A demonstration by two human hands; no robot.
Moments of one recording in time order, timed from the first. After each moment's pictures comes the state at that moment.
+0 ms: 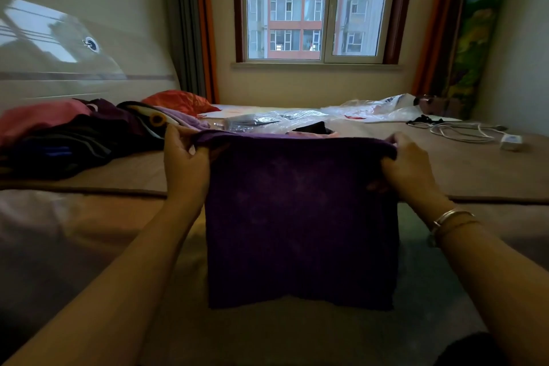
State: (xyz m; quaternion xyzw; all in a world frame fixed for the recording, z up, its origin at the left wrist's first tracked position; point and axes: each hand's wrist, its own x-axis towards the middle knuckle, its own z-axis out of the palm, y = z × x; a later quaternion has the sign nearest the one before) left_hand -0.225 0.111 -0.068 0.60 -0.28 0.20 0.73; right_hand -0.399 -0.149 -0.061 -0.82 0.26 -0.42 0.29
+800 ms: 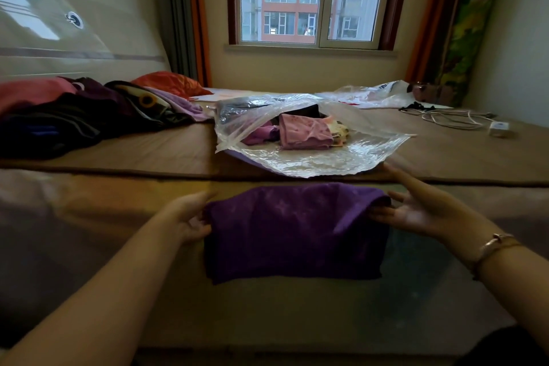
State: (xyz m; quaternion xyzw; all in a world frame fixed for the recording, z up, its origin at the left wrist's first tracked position) left_hand -0.227 0.118 -0.135 0.60 0.04 -0.34 0.72; right_hand -0.445 -0.155 -0.115 -0.46 0.28 -0.15 0.83
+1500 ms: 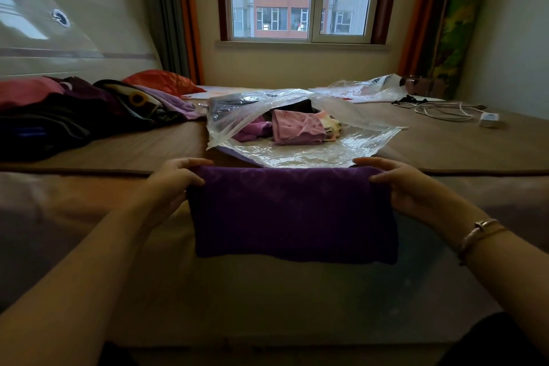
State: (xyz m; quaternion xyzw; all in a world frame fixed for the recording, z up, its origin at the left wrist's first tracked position) left_hand -0.218 0.129 -0.100 0.72 -0.20 -0.20 0.64; right_hand -0.446 -0.144 -0.095 -0.62 0.22 -0.19 0.73
